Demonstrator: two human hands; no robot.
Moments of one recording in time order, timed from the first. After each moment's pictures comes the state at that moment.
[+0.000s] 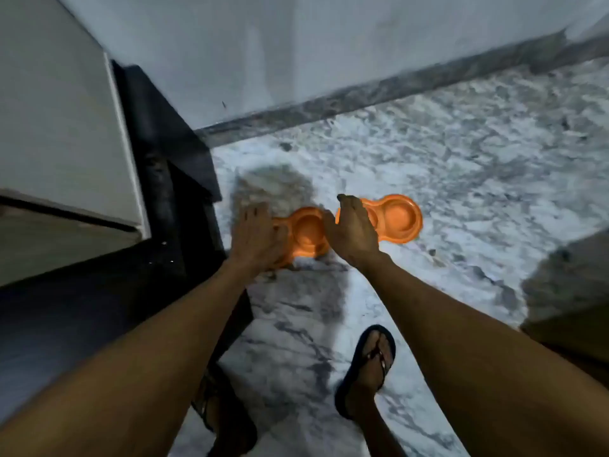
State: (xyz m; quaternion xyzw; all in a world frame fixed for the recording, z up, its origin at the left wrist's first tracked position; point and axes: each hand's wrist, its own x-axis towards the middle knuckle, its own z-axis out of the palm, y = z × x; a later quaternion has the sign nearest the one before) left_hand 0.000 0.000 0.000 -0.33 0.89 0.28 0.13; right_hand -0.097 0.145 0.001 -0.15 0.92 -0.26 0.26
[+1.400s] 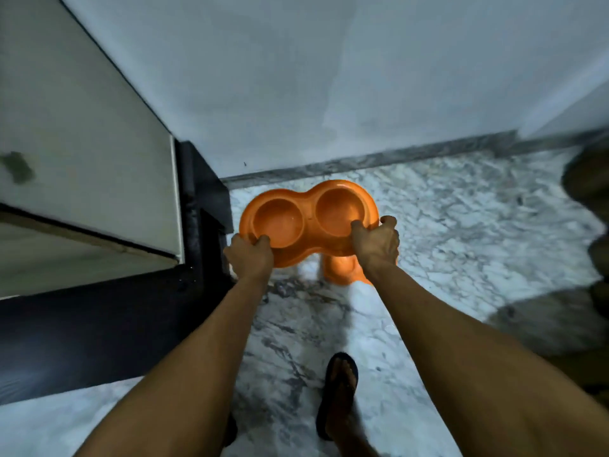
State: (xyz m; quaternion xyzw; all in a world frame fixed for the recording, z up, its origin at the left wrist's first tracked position) left_hand -0.046 0.050 0.024 -0.69 0.59 0.42 -0.03; right_hand -0.171 0.192 0.042 0.15 0.89 -0.34 0.27
